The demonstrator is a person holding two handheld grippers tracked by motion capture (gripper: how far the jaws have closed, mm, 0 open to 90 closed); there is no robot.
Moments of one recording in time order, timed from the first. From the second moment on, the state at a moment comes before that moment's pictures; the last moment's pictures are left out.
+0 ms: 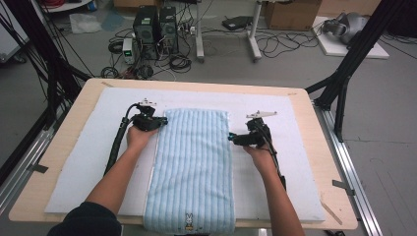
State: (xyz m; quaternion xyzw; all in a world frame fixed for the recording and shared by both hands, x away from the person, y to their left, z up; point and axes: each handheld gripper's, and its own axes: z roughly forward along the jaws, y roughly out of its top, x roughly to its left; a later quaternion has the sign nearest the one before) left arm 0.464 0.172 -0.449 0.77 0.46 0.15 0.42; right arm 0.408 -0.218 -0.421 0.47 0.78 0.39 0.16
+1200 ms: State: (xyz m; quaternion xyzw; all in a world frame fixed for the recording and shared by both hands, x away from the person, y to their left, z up) left arm 0.455 0.190 -0.416 0.72 0.44 0.13 0.52; right arm 0.450 -0.180 -0.411 0.45 0.78 0.39 0.17
